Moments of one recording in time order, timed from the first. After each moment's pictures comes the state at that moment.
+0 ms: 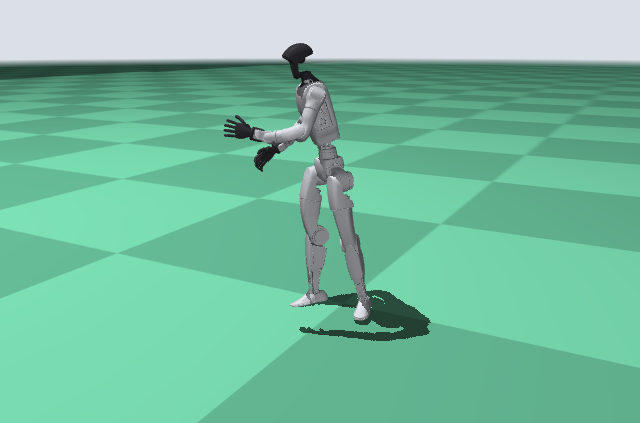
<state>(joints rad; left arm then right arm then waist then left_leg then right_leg) -0.72 0.38 -0.42 0.34 -0.22 -0.31 0.17 -0.03 -0.54 0.34 0.24 0.15 -0.09 -0.08 -0.24 -0.04 0.20 0.11 0.18 0.87 0.08 -0.12 -0.18 -0.15 -0.03 -0.14 -0.05 0.16 0.26</state>
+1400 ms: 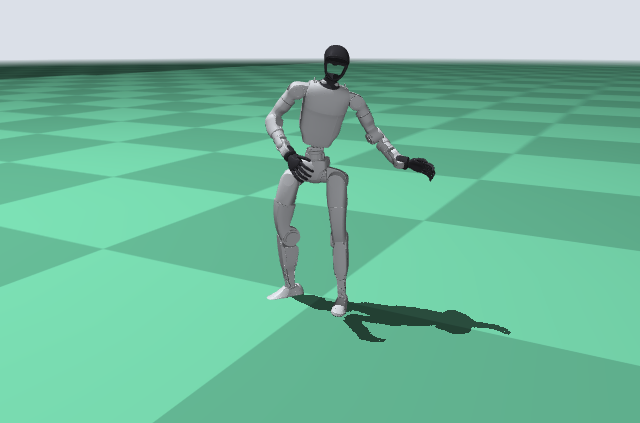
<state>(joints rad) -0.17 0.70 0.27 0.75 -0.19 -0.14 0.64 -0.04 -0.45 0.60 0.19 0.09 -0.17 -0.10 0.41 -0.25 0.17 -0.03 0.04 0.11 -0.09 -0.04 -0.21 0.03 -0.29 -0.83 0.15 -0.01 0.20</state>
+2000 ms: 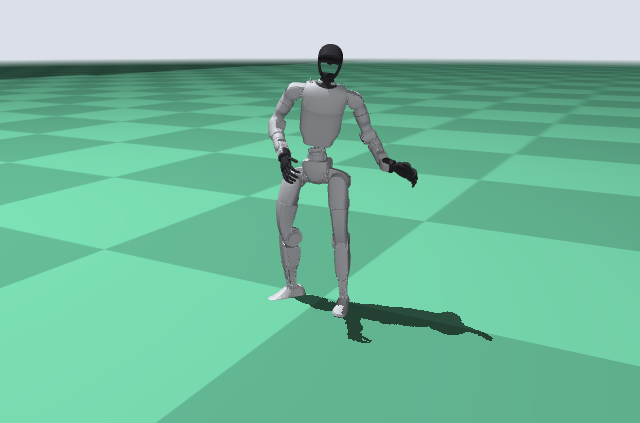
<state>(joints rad) -0.01 0.51 0.22 0.60 -0.26 -0.23 0.63 0.04 -0.37 0.50 0.22 0.12 -0.18 -0.20 0.34 -0.19 0.14 0.00 0.03 0.17 -0.09 -0.05 -0.22 0.02 -0.29 -0.76 0.14 0.01 0.21</state>
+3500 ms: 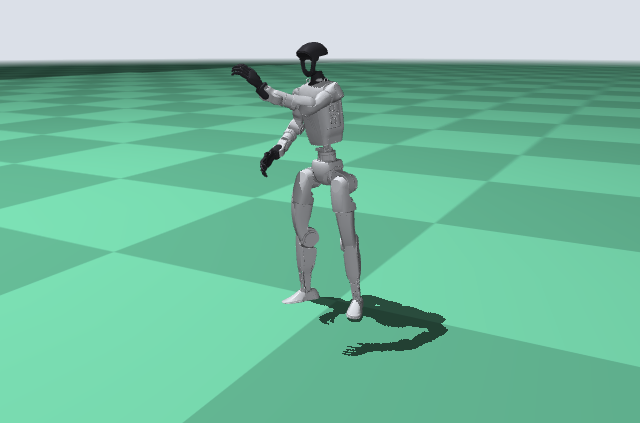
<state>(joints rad) -1.30 0.45 -0.55 0.54 0.13 -0.16 0.52 0.01 -0.50 0.53 0.22 0.14 -0.13 -0.11 -0.15 0.04 0.08 0.14 0.08 0.60 -0.05 -0.12 -0.22 -0.05 -0.18 -0.36 0.04 0.06 0.26</state>
